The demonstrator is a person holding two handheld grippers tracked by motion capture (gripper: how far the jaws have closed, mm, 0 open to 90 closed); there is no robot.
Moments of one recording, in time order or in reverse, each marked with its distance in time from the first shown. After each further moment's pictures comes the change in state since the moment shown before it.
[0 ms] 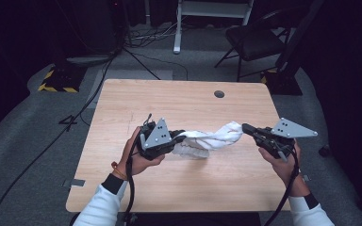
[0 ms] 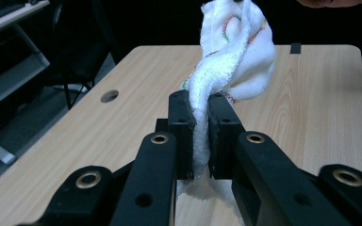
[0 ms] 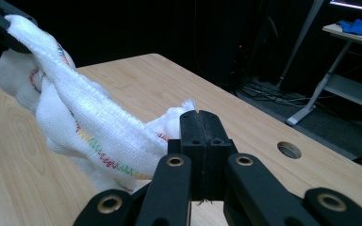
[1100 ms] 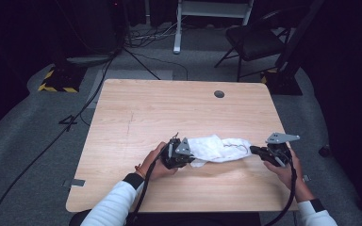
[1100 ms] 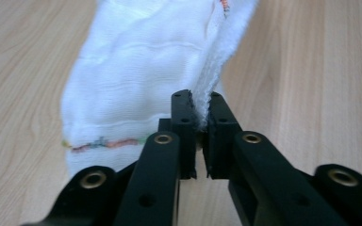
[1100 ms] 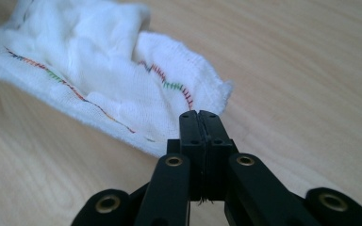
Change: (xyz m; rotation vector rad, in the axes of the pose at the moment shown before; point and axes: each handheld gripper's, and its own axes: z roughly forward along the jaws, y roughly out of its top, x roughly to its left) left arm -0.025 -0.084 0.114 0.341 -0.239 -0.026; right arm -0.042 -0.117 0.020 0.437 0.003 0.144
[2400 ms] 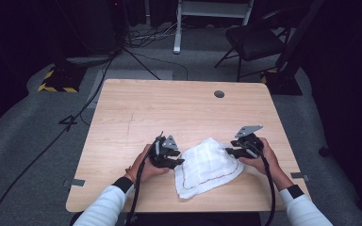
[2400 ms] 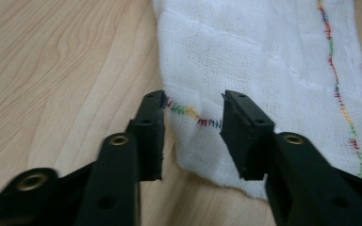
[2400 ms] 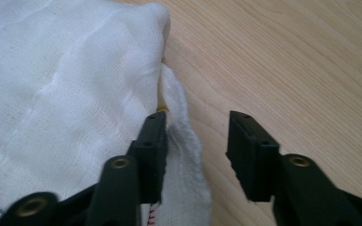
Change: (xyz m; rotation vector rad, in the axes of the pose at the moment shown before) left arm 0.025 -0.031 -0.010 0.018 -0.005 -0.215; right arm 0.030 0.052 0.064 0.152 0.051 -0.108
